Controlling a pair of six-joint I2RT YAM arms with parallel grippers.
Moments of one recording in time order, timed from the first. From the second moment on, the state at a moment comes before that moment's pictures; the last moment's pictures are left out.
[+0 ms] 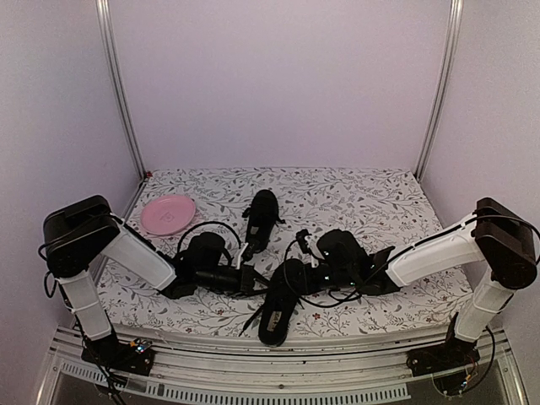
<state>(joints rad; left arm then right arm) -0.88 1.81 0.60 0.72 0.51 -0.88 1.02 1.69 0.77 0.28 -0.03 0.62</state>
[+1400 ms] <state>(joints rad) -0.89 1.71 0.43 0.64 0.30 -0.86 0.90 1.66 0.70 0.25 0.08 0.72</state>
